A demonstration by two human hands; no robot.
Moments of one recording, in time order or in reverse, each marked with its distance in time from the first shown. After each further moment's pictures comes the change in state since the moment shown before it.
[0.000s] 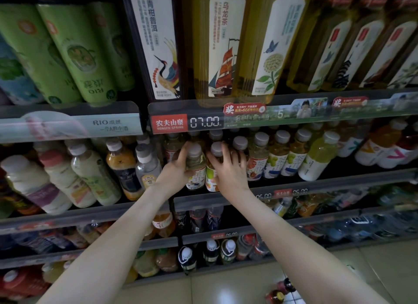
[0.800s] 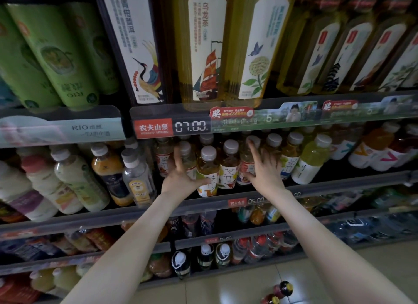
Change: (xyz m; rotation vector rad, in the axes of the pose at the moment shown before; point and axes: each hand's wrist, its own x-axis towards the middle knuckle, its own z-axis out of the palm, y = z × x) left_hand 0.008 0.028 0.035 -0.083 0.017 -0.243; right_hand -0.007 0.114 -0.006 0.184 -0.227 0.211
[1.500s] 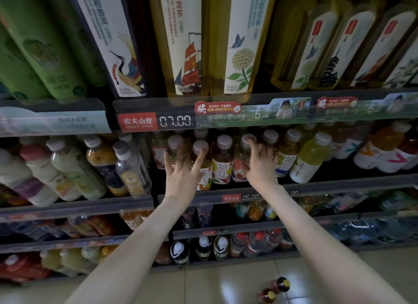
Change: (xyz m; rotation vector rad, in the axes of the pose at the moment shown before) left_hand -0.015 0.010 0.038 0.670 0.498 0.459; right_hand 0.007 0.011 0.008 0.035 0.189 -0.090
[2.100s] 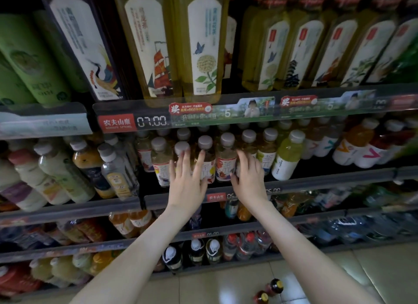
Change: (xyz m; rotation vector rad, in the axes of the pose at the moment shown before) left_hand -0.006 0.063 -0.036 -0.197 0.008 -0.030; right_hand -0.050 0.008 -0.028 0.220 -0.033 0.045
